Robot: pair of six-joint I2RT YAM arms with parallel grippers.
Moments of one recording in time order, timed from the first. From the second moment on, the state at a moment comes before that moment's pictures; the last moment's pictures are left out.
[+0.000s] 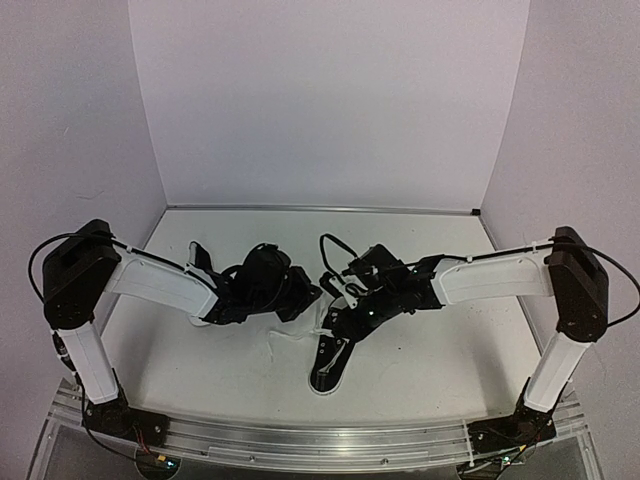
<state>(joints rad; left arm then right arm) -0.97 1.80 0.97 0.33 -0.06 -1.40 0.92 1.77 1.11 -0.31 -0.20 0.19</state>
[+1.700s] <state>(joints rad) -0.96 1.90 0.99 0.51 0.04 -1.49 0.96 1.68 1.05 -0.29 -0.19 0.18</state>
